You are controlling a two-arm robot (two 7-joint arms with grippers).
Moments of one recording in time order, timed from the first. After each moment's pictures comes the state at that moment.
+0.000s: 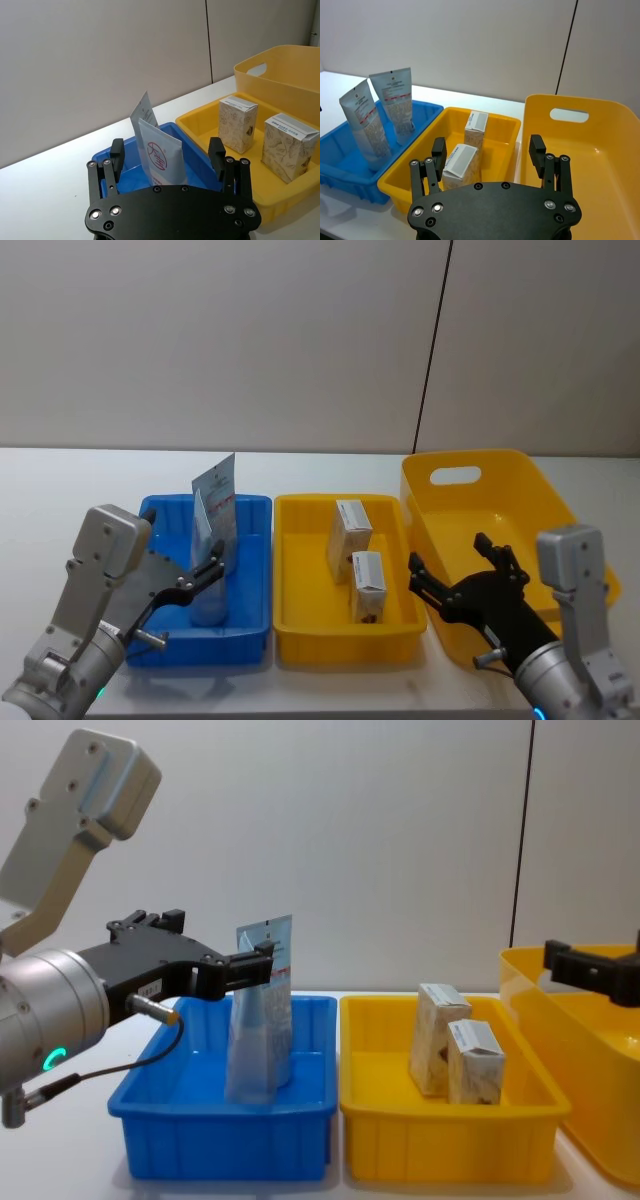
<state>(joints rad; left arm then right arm) -0.24 0.38 0.45 -1.63 -0.20 0.01 -0.01 0.00 0.33 -0.24 -1.77 0.28 0.06 0.07</state>
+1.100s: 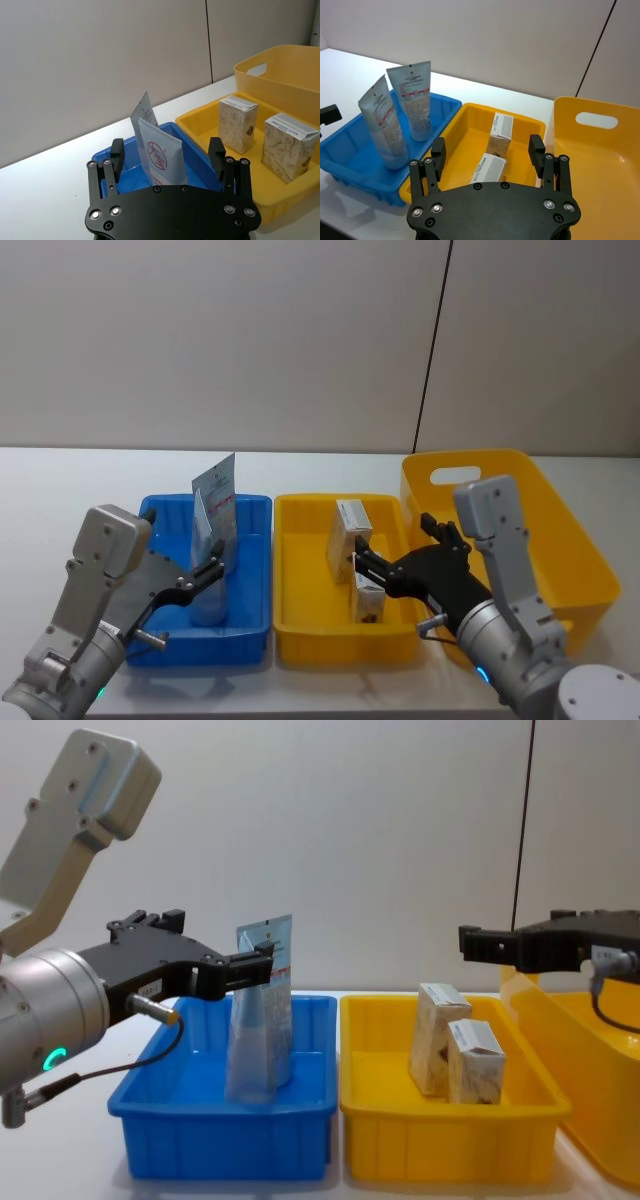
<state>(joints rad) -0.24 0.38 0.45 -1.63 -0.20 0.01 -0.01 0.13 0.26 -0.32 -1.79 0.19 0.32 0.03</state>
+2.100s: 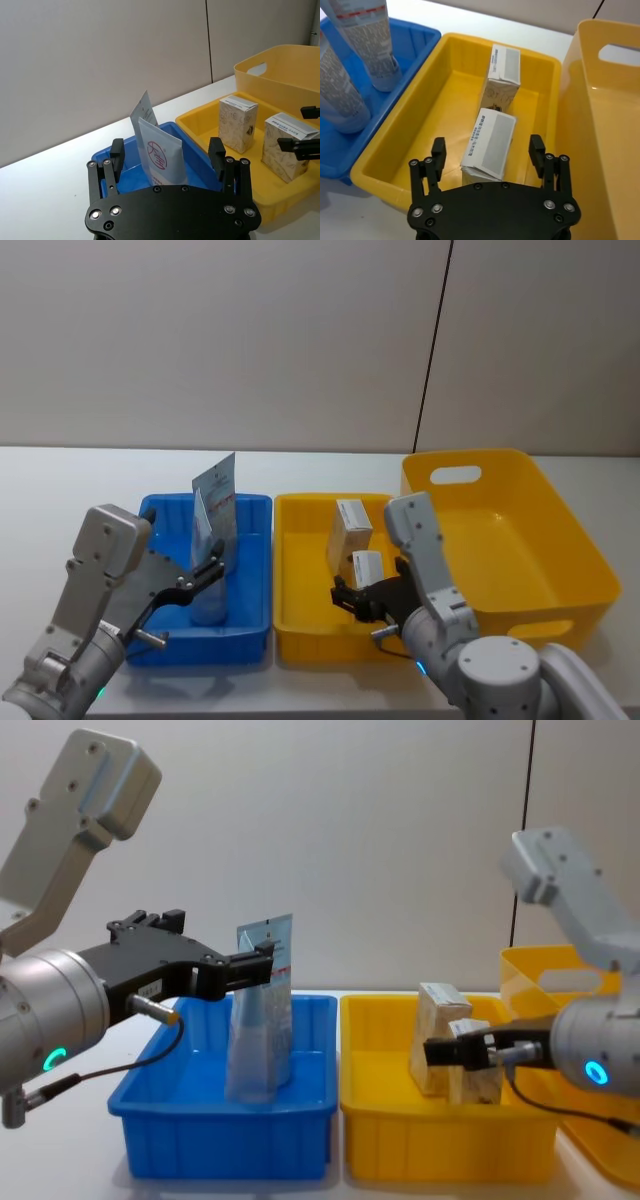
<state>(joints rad) -0.24 0.38 0.45 -1.63 -0.20 0.01 -0.01 0.29 0.13 -0.38 -1.48 0.11 0.49 -0.05</state>
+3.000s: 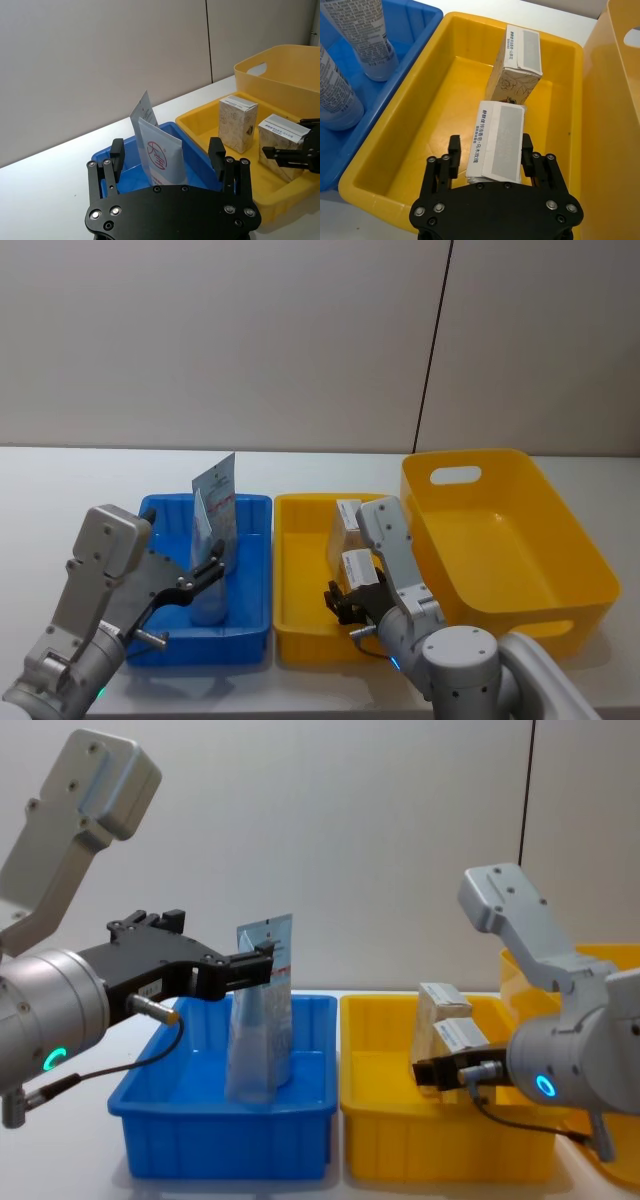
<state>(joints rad) -0.24 0.38 0.45 -1.63 -0.20 0.01 -0.01 0.37 0.06 -0.40 -1.34 0.08 0.51 -0.07</state>
